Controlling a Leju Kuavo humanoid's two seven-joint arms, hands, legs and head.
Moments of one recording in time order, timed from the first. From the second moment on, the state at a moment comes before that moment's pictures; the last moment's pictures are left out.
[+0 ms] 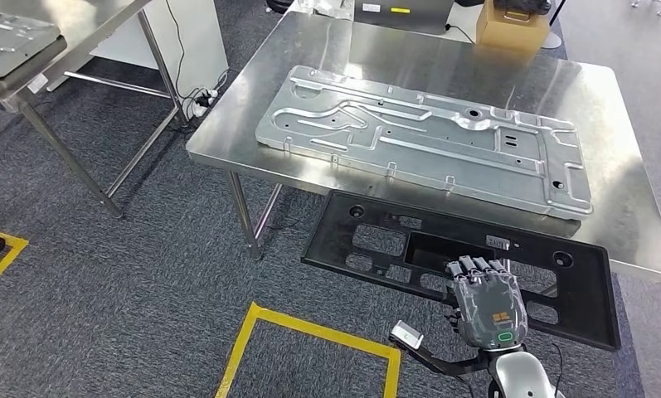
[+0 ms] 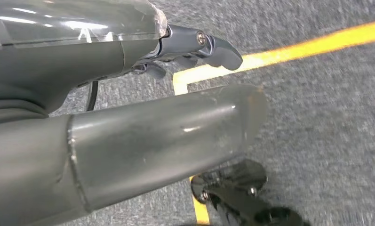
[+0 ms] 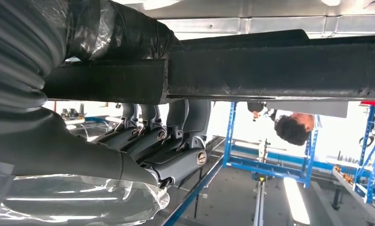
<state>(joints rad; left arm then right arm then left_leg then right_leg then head) -0.07 -0.11 1.25 -0.24 -1.53 0.03 -0.37 0.05 -0.23 0.27 -1.84 1.55 -0.35 0.20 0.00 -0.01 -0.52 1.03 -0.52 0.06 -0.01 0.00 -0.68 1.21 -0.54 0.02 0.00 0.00</state>
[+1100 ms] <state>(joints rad) -0.06 -0.11 1.24 -0.23 -1.53 0.03 -0.37 0.01 -0.23 0.22 -1.82 1.55 -0.41 0.14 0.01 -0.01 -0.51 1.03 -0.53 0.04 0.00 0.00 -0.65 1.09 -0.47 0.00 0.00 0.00</state>
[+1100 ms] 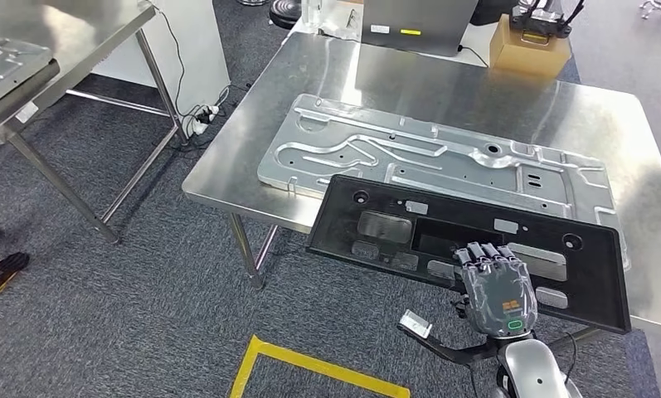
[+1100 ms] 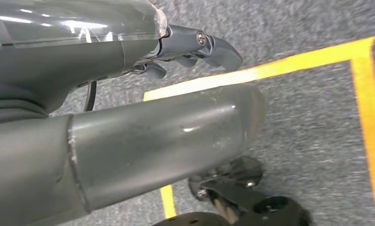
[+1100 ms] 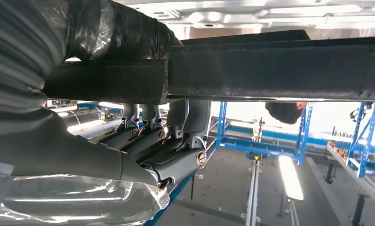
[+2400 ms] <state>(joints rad) -0.07 -0.10 1.24 -0.23 -1.52 0.03 -0.38 0.08 -0.20 0.12 -1.84 1.52 -0.45 0.11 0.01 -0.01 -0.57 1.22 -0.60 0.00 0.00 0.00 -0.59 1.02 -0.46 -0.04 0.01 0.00</state>
